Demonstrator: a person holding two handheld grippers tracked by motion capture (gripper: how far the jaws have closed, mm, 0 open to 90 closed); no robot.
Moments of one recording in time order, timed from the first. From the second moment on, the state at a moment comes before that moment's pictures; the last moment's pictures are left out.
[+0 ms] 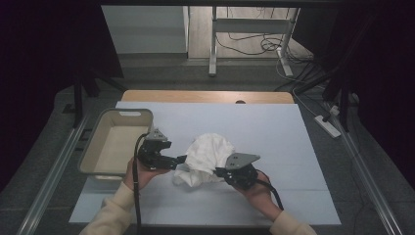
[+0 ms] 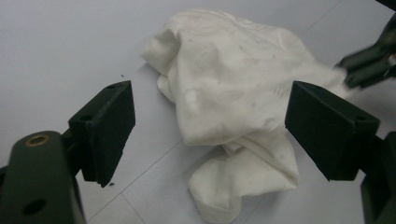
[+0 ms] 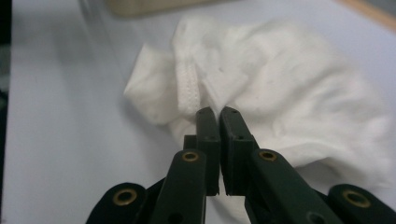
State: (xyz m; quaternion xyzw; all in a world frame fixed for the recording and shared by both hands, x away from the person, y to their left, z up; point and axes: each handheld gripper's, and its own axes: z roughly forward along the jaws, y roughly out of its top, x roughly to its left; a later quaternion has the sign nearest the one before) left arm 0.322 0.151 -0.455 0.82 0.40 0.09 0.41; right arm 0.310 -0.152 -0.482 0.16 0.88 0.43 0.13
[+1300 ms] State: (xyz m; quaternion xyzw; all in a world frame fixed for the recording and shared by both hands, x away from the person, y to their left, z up) left arm 0.341 0.113 -0.487 0.86 0.36 0.03 0.36; right arm 0.347 -0.217 -0.466 0.27 0.83 0.47 0.14
